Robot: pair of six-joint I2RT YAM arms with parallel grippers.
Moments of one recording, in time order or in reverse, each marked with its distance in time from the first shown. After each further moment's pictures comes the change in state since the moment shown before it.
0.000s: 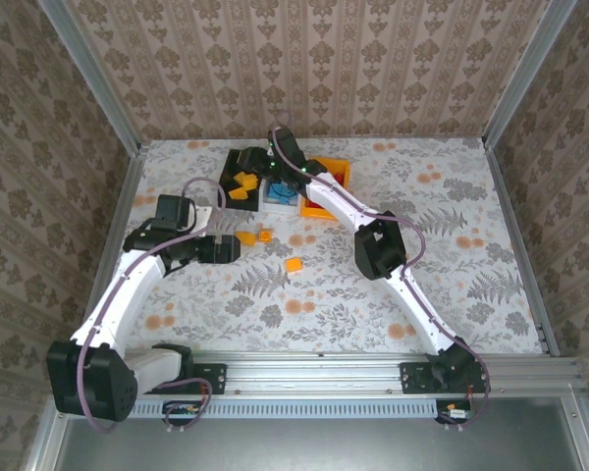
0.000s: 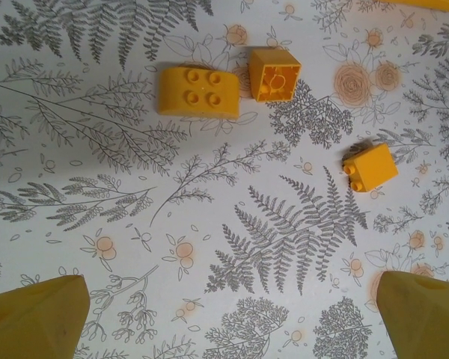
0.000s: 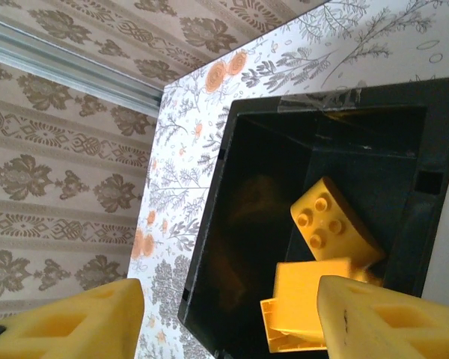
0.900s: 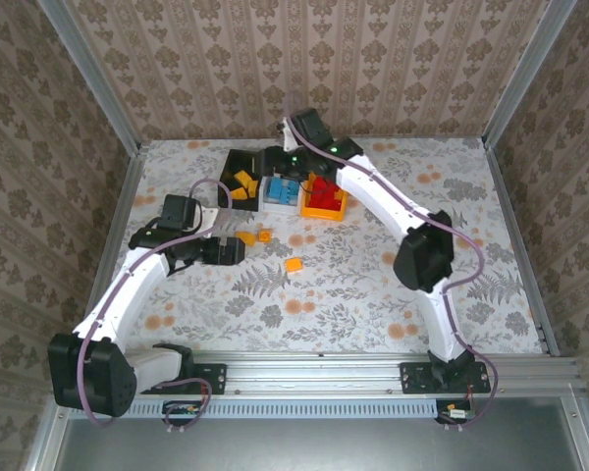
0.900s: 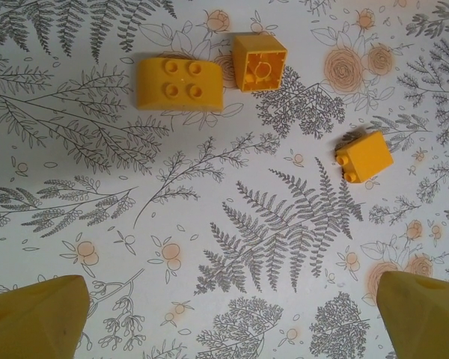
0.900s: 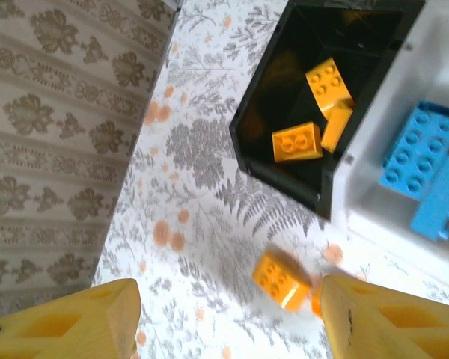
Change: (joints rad) left arm -0.034 0.020 -0.007 0.014 0.002 0.008; right arm -0.003 -0.587 -0.461 -0.374 -0.107 -0.312
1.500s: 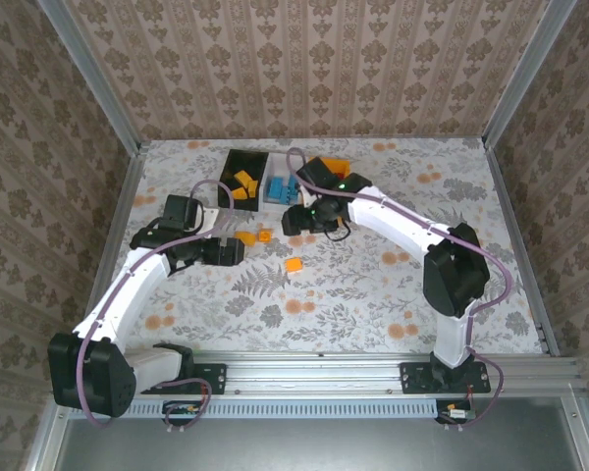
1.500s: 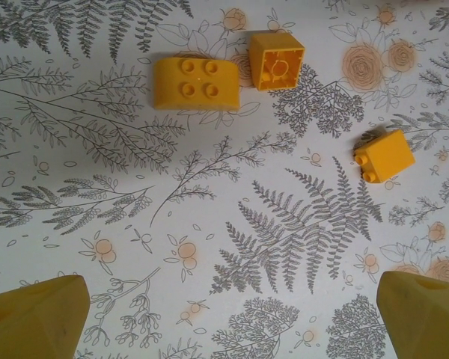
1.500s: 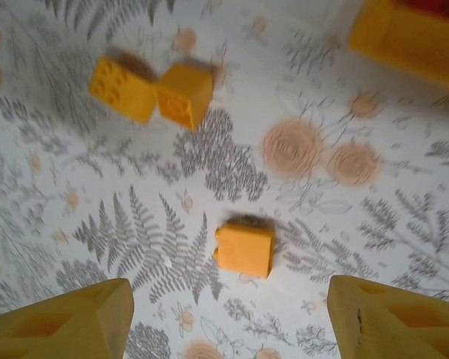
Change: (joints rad) left arm -0.012 0.000 0.000 -0.001 -0.057 0.007; right arm 0.092 -0.243 -0.519 -0.121 0.179 -0.123
